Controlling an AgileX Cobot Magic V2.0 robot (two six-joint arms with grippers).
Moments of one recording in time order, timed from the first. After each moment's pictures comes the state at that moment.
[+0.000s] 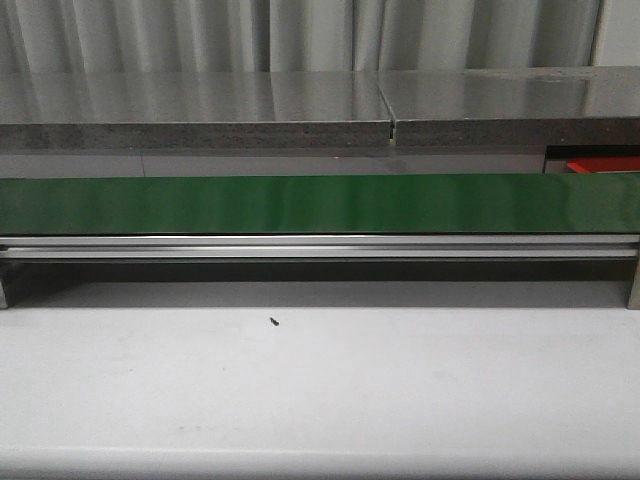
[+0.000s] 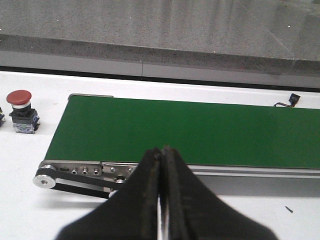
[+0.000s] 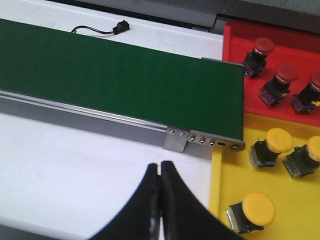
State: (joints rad) left arm -0.02 0.56 -0.44 -0.51 0.27 0.38; right arm -0.07 0.64 -0.72 0.20 0.72 -0.28
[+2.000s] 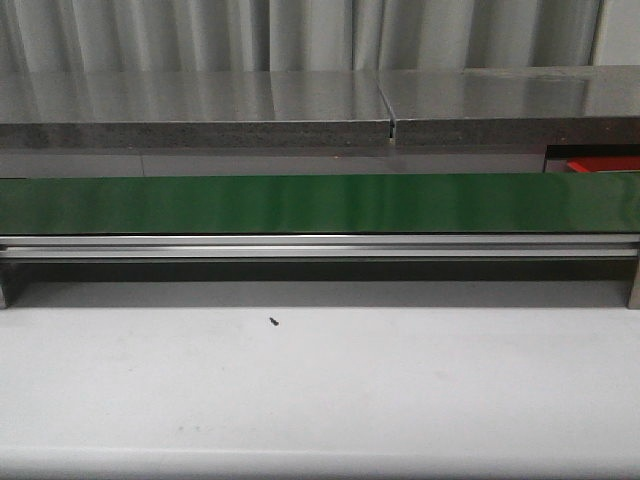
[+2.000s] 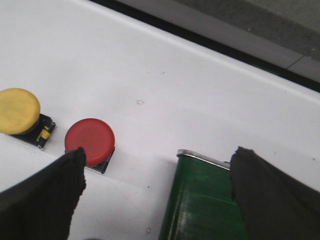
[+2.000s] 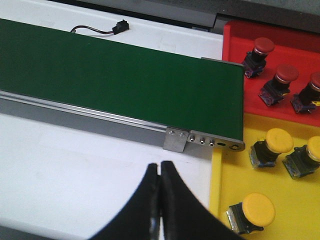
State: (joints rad) left arm 0.33 1.93 -1.56 -0.48 0.58 0.29; right arm -0.07 0.64 -0.72 0.20 0.72 -0.28
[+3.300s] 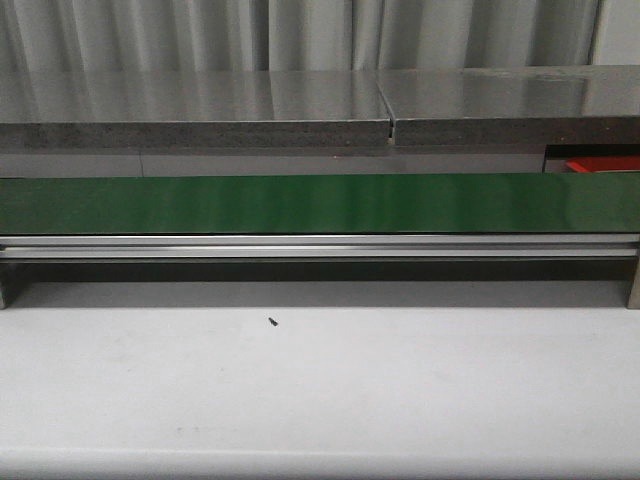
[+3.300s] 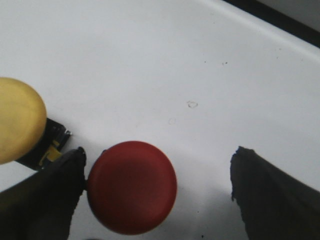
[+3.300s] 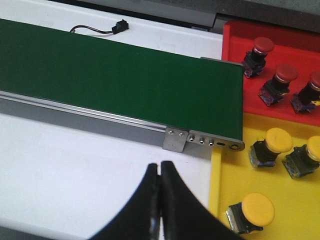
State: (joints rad) left arm 0.35 2.20 -1.69 -0.46 0.49 0.27; right arm -0.07 0.64 -0.72 0.20 0.72 -0.28
